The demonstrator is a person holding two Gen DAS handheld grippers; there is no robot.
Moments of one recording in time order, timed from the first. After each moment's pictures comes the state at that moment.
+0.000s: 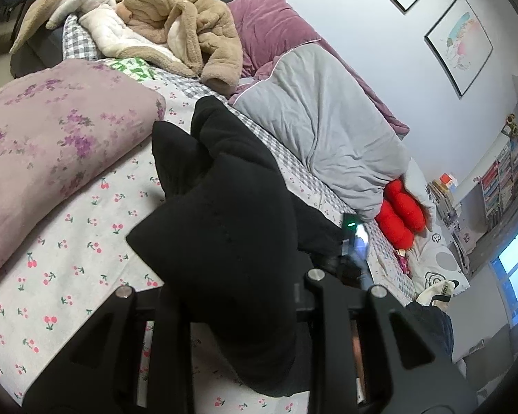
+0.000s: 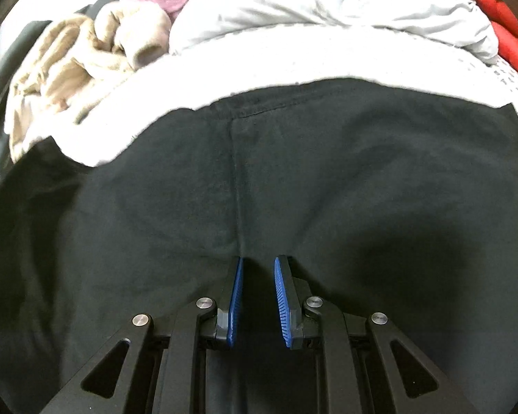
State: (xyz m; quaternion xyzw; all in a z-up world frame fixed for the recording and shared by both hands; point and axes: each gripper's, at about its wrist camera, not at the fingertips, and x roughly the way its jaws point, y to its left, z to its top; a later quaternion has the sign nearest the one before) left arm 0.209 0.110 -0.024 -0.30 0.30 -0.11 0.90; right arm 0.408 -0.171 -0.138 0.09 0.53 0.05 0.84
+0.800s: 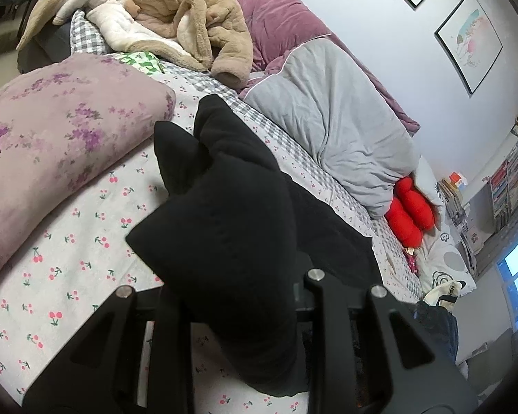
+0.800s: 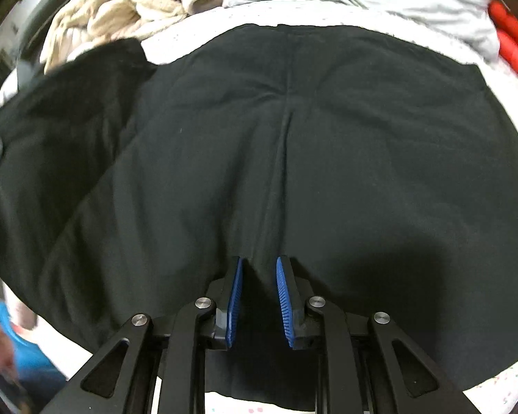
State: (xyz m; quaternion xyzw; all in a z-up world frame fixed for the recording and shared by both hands) left arm 0.211 0.109 -0.027 -0.30 0.32 -0.09 0.89; right arm 0.247 -0.143 -0.108 0.03 0.56 0.09 0.82
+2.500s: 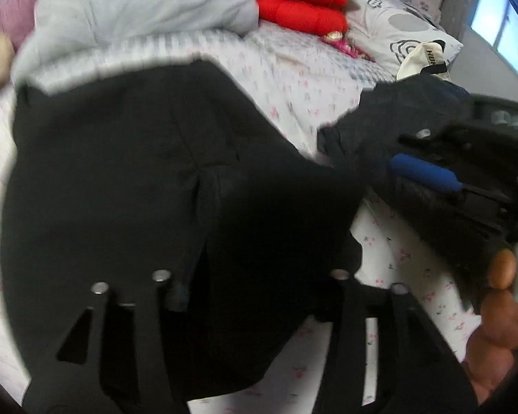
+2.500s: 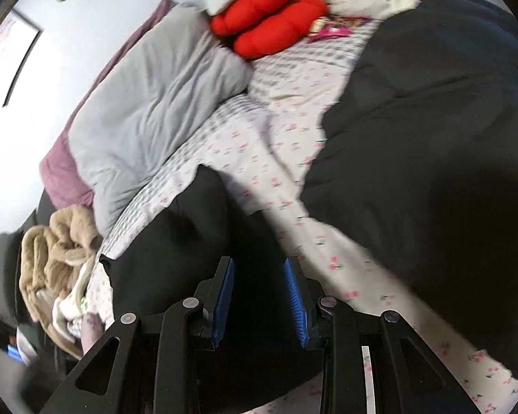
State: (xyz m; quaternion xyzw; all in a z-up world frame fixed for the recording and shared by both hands) left arm 0.210 -0.302 -0.065 0.03 0.47 -0.29 0.84; right arm 0.133 -0.481 -0.031 0.39 0.36 -0.15 0.83
